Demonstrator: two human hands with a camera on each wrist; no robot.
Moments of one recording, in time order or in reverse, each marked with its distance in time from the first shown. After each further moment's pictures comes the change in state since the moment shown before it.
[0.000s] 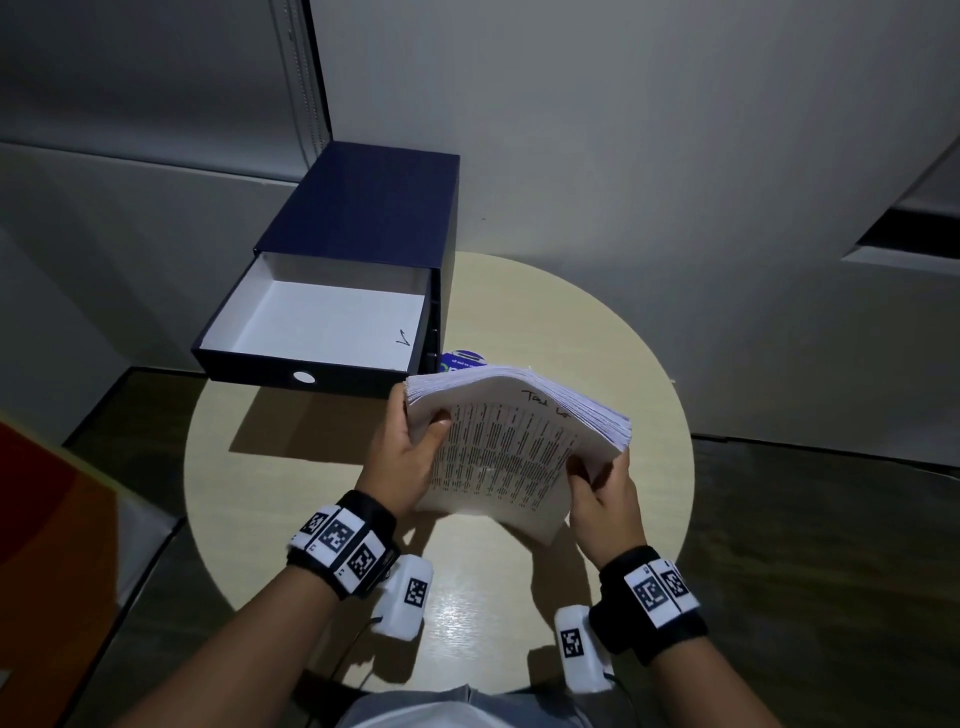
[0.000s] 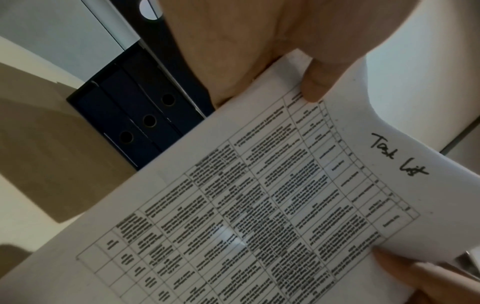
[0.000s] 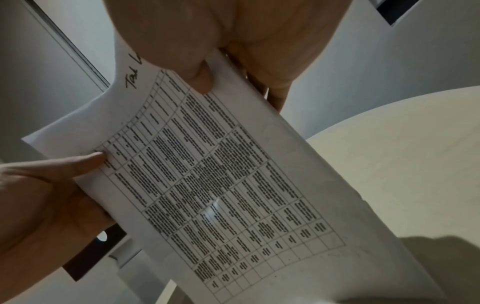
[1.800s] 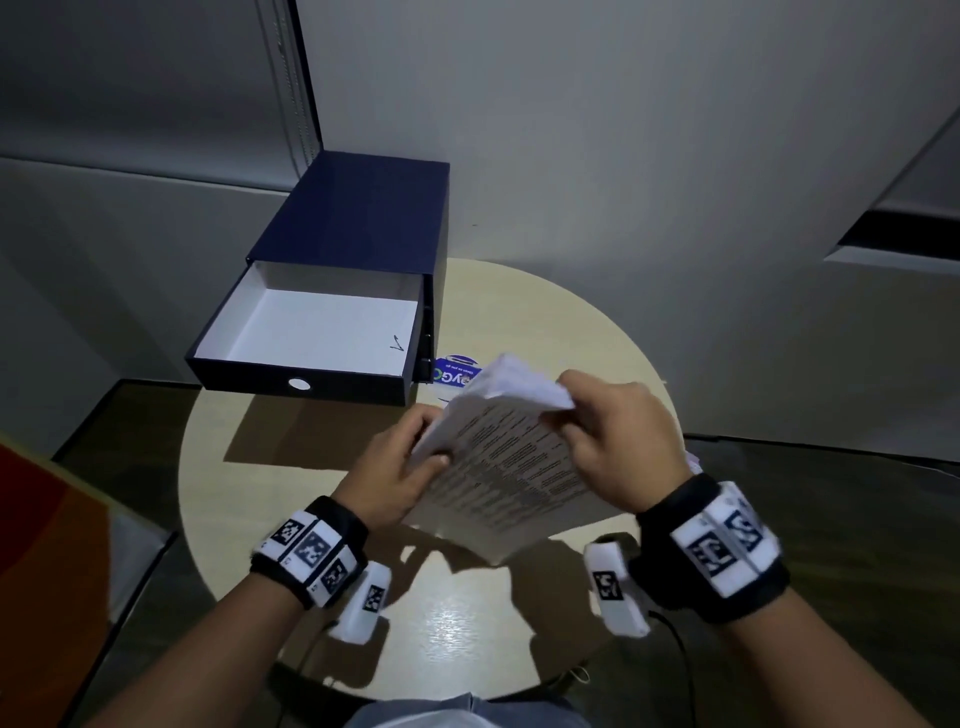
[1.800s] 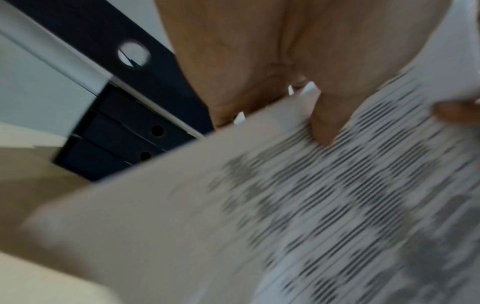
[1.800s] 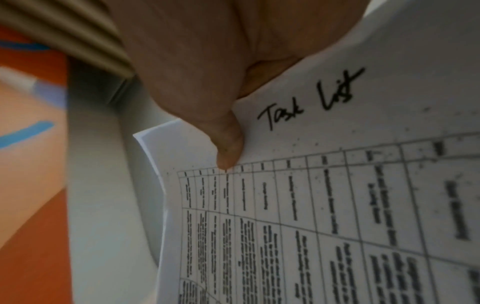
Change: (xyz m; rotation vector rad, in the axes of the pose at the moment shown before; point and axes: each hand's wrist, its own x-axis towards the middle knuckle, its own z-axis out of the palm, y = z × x) left_hand -0.001 -0.009 -0.026 0.315 -0.331 0.160; right_hand 0.017 -0.111 -0.035 -0.736 -0.138 -0.462
